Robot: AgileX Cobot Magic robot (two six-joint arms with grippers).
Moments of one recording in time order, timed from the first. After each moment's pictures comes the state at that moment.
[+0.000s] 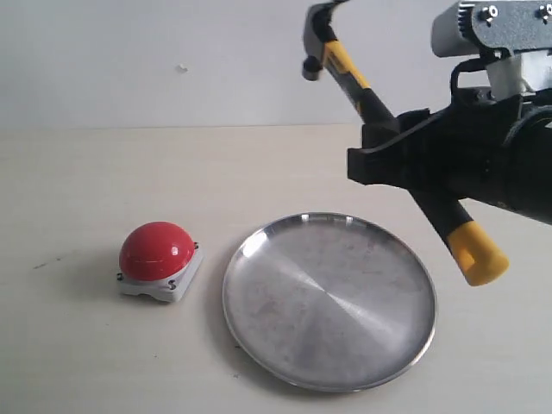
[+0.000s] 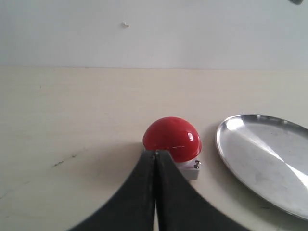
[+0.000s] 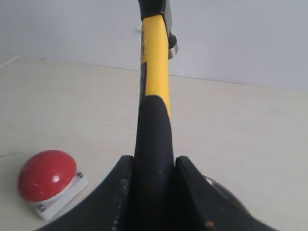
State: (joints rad) left arm -0.31 0.15 0.00 -0.27 0.15 0.11; right arm 0.68 1.15 -0.61 1.09 -0.19 -0.83
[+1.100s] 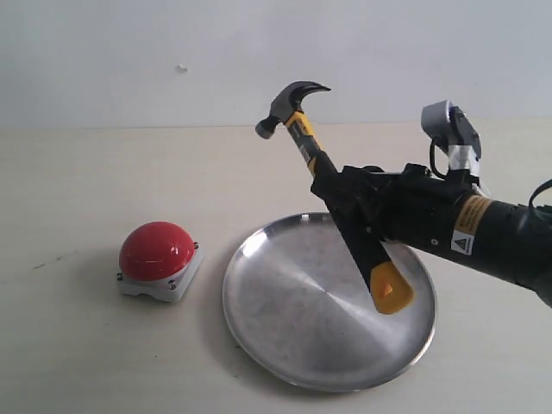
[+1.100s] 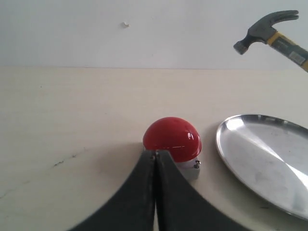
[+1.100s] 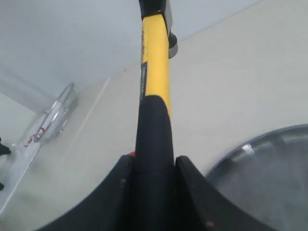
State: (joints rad) left arm -0.31 0.15 0.00 -0.27 0.15 0.11; right arm 0.36 1.68 -0.51 -0.55 -0.90 1.10
